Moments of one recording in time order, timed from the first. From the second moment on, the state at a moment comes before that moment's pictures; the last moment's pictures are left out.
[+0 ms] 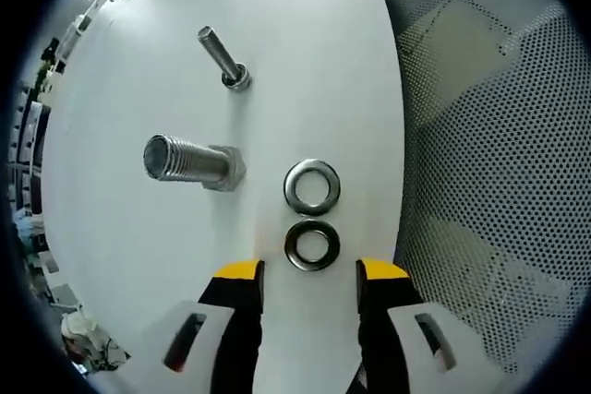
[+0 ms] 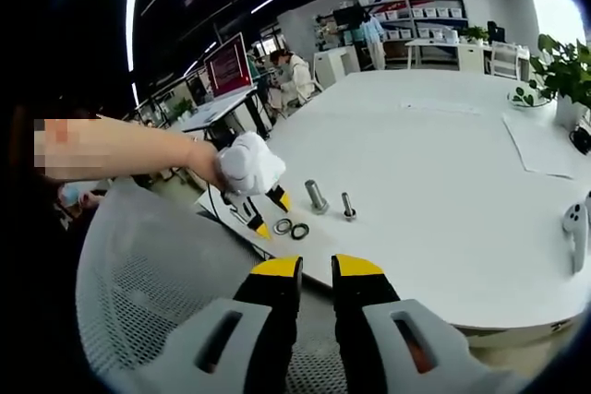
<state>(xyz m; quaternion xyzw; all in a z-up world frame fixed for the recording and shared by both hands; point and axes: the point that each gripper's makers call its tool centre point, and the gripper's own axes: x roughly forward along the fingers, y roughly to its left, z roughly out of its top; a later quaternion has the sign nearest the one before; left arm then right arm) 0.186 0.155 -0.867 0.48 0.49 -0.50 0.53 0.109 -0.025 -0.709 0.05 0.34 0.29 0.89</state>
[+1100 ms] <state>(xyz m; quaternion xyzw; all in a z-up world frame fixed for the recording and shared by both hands) 0.188 0.147 -0.865 0.39 0.49 -0.48 0.61 0.112 -0.026 -0.706 0.05 0.33 0.29 0.90</state>
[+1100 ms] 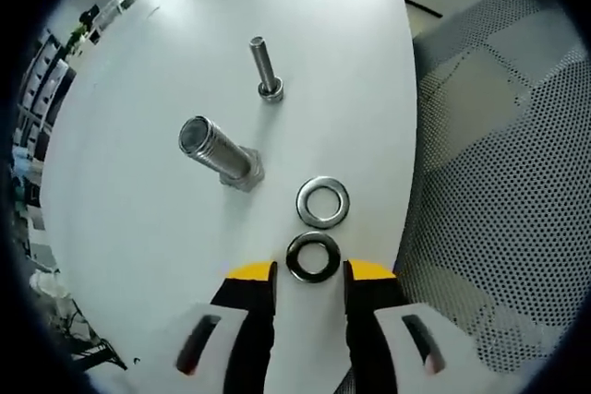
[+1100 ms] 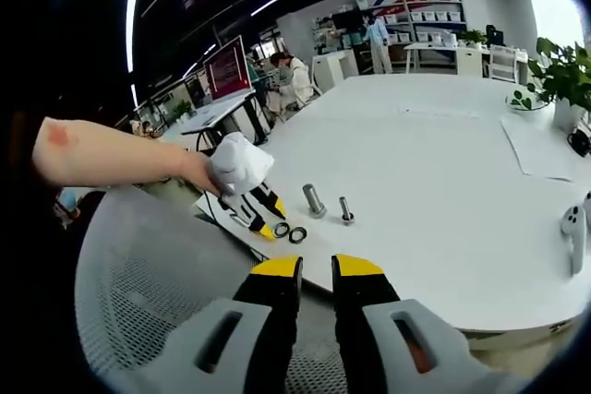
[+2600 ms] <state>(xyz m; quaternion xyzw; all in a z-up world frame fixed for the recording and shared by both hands) 0.202 0.128 -0.865 0.38 0.46 -0.49 0.64 0.111 -0.026 -0.707 0.06 0.33 0.29 0.90</state>
